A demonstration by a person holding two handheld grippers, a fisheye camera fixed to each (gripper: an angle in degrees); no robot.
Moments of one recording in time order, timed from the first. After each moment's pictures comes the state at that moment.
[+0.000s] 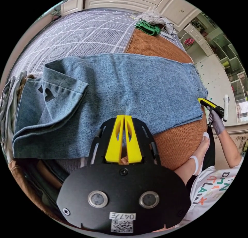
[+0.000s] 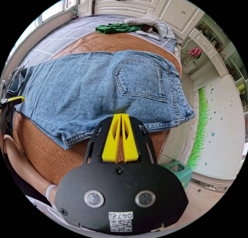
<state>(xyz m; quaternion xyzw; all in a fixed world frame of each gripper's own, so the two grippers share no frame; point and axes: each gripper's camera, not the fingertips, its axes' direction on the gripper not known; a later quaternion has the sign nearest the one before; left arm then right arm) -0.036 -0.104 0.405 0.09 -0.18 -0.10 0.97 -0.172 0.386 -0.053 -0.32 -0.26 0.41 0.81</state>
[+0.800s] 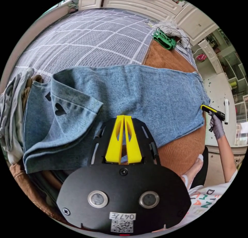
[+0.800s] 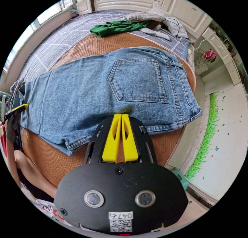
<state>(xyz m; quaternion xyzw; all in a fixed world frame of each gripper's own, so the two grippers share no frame) -0.080 -0.106 0.466 0.13 -0.17 -0.18 0.96 -0.093 0.315 0.096 -0.32 -0.33 0.40 0.79</state>
